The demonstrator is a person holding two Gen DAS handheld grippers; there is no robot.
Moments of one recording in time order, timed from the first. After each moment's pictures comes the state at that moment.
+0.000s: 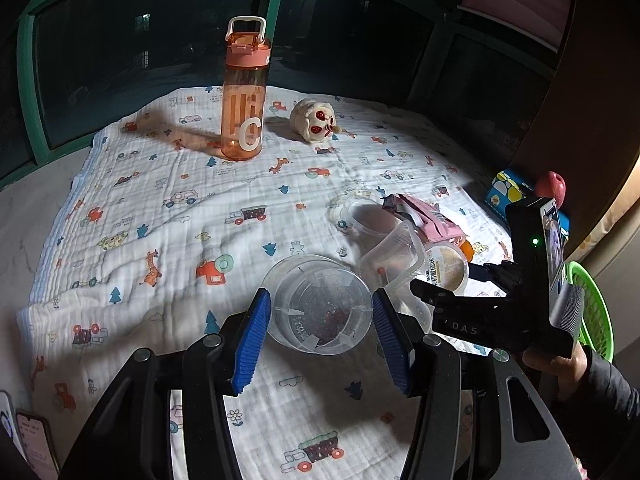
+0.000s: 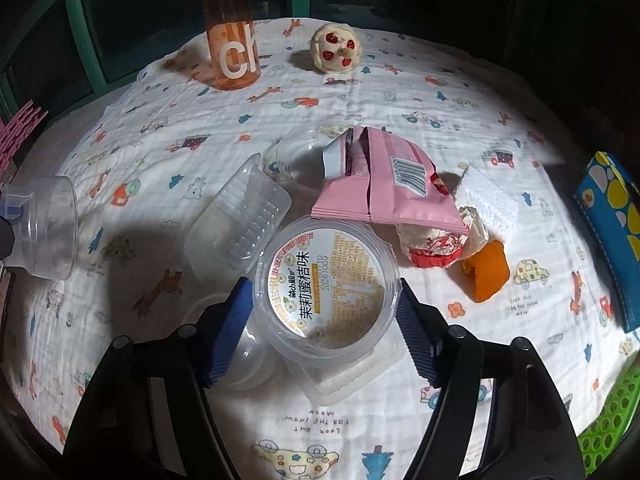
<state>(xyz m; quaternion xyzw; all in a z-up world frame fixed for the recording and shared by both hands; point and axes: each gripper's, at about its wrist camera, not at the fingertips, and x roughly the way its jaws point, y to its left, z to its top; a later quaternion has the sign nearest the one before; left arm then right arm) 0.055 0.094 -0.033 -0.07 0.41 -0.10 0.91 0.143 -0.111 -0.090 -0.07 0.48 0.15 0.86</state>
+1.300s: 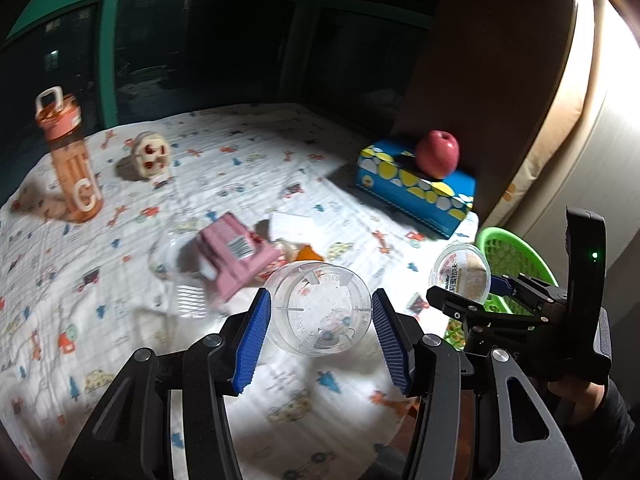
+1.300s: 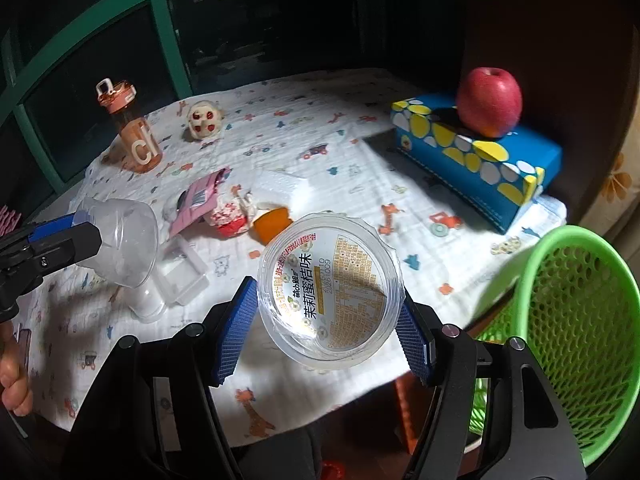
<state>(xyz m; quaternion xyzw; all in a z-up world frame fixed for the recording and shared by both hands) 0.063 -0.088 0.001 0.00 0.39 -0.27 0.88 0.044 -0.291 -0.020 0.05 0.42 0.01 0.91</state>
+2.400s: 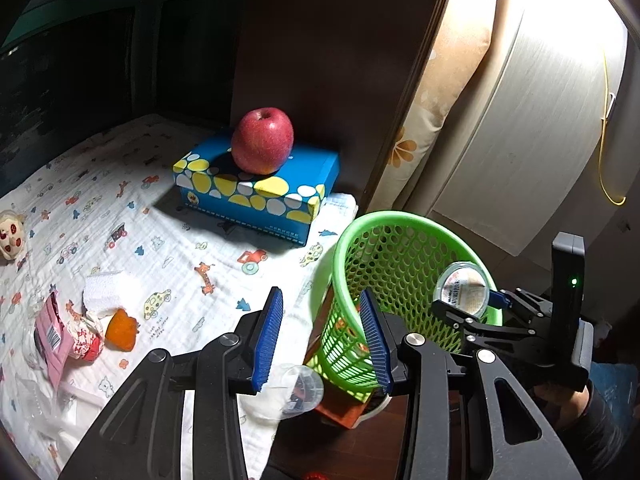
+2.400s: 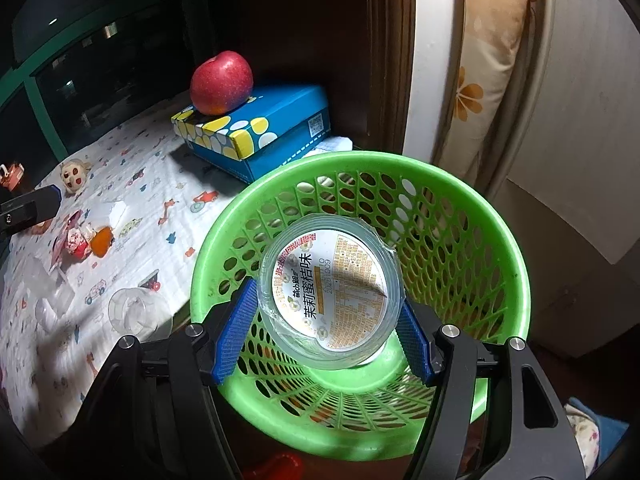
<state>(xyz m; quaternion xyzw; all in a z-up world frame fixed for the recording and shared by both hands) 0.055 -0.279 0.015 0.06 0.39 -0.42 0.82 -0.056 -0.477 -0.029 0.12 0.42 -0.17 0.89</state>
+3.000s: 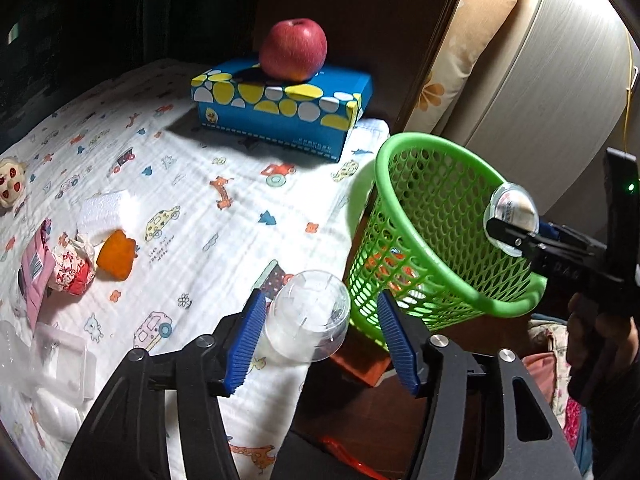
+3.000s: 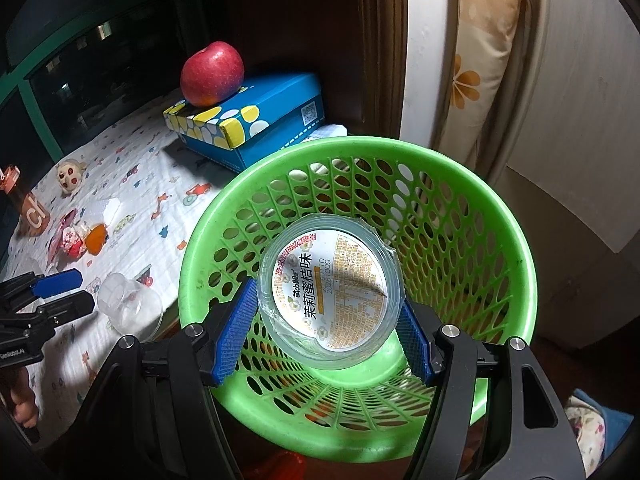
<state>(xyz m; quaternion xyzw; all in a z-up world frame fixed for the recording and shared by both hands) 0.049 -0.261 -0.061 0.10 0.45 -0.39 0.80 -0.056 -0.480 -0.039 0.13 0.42 -0.18 0.88</state>
